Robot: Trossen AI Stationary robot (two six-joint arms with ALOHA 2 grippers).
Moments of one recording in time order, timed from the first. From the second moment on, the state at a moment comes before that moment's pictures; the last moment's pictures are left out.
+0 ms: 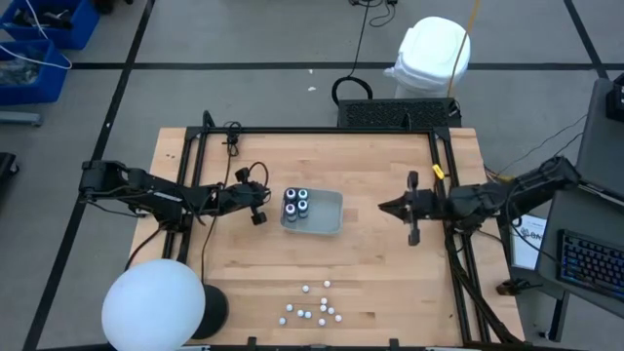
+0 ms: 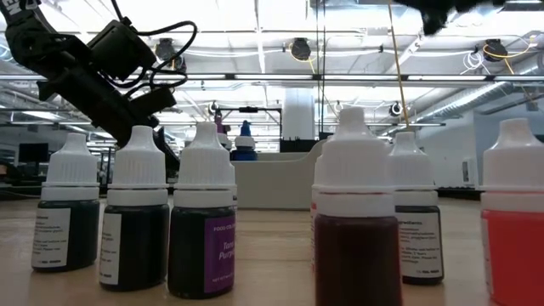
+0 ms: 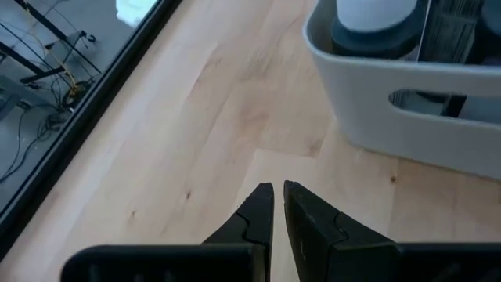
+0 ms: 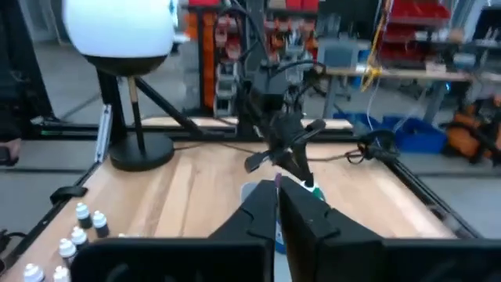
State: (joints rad) left arm 0.08 1.29 0.32 0.32 -0.43 0.10; right arm 0.33 0.63 0.46 0.09 0.39 0.01
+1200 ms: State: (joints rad) left arm 0.07 1.29 0.32 0.48 -0.40 0.07; right arm 0.23 0.17 0.02 0.25 0.23 -0.10
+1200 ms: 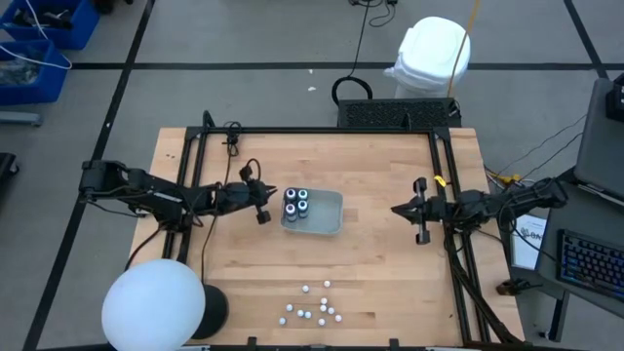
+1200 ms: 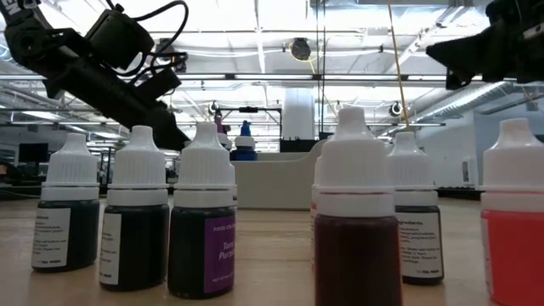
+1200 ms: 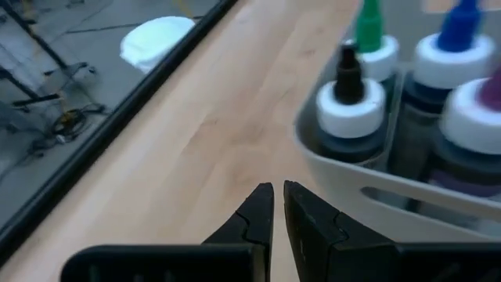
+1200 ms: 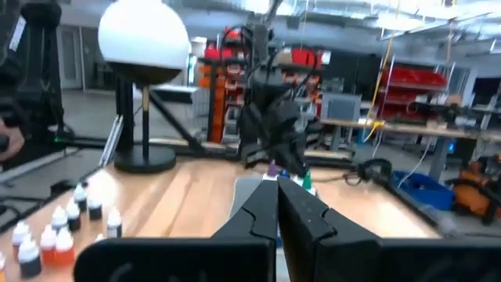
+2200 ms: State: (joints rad) left arm -0.35 1.32 1.54 -0.76 -0.46 -0.19; right arm 0.23 0.17 0.02 0.31 0.23 -0.12
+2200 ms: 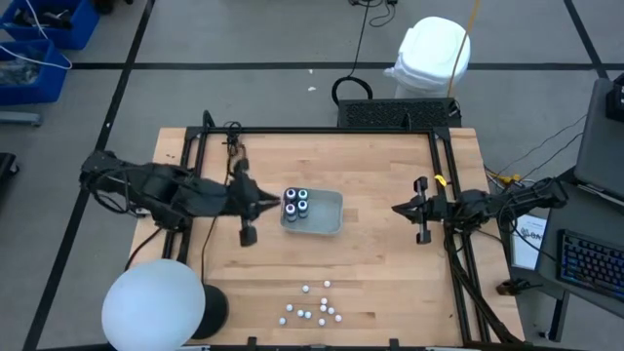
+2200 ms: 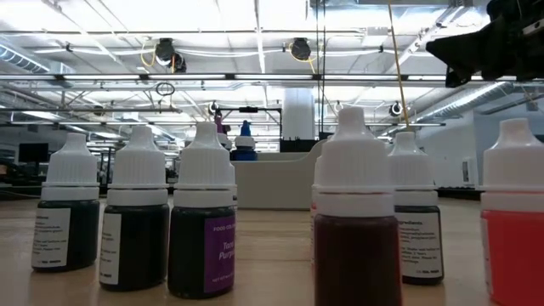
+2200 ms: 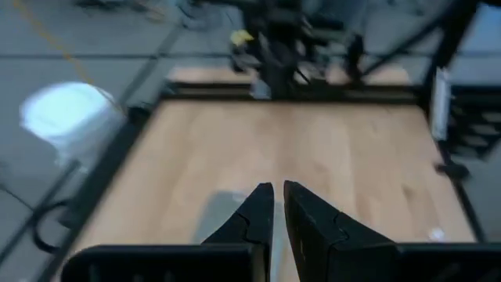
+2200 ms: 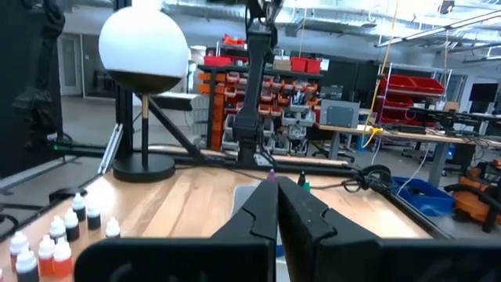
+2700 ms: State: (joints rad) left arm -0.43 1.73 1.41 -0.63 -0.32 -0.26; right arm 0.23 0.17 0.02 0.31 0.23 -0.12
